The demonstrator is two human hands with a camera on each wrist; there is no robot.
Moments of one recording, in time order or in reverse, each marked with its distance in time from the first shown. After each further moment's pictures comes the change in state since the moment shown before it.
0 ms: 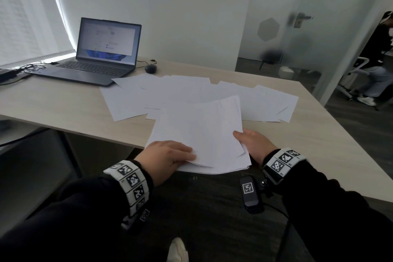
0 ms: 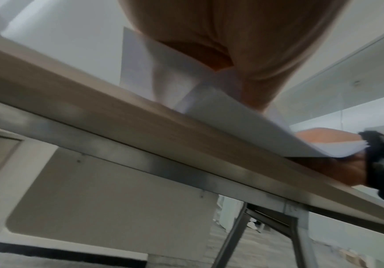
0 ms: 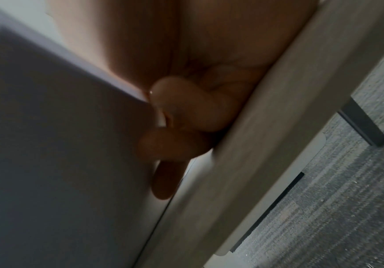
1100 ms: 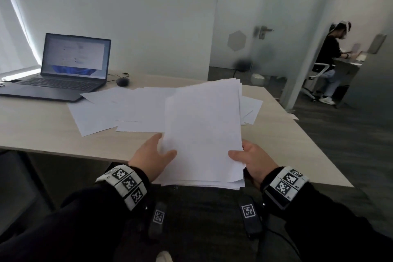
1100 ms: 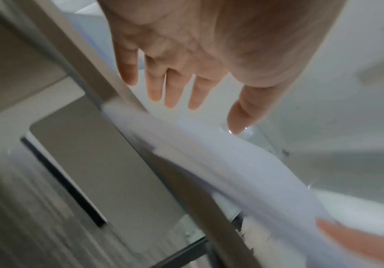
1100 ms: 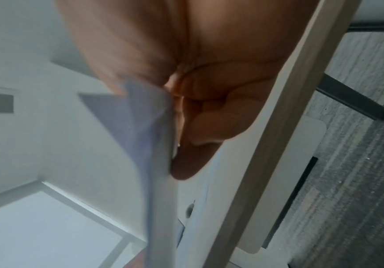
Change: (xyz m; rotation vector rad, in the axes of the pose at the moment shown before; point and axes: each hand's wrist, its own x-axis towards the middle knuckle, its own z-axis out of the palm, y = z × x) left_hand 0.038 0.062 0.000 -0.383 0.144 -0.537; right_hand -0.076 0.016 -0.050 0.266 0.082 -0.079
